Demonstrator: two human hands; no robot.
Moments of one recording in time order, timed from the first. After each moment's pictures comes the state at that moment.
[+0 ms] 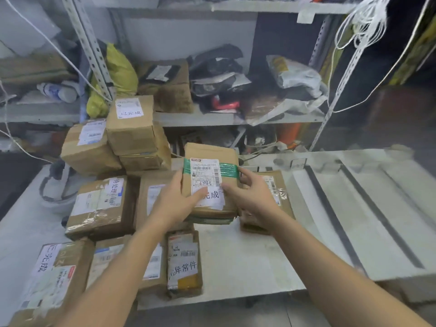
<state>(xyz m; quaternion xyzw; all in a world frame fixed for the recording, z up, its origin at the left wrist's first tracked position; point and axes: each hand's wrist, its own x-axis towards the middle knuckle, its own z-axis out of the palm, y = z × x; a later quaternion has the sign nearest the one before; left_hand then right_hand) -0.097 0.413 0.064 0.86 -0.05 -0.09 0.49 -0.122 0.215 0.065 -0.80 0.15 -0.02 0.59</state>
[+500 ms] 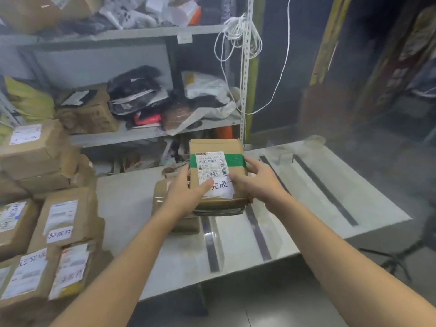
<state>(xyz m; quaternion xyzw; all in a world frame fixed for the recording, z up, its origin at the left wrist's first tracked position) -0.207 0.102 0.103 0.83 -0.11 -0.09 0.54 -0.258 -0.091 0.109 -0.78 0.16 -0.07 0.60</state>
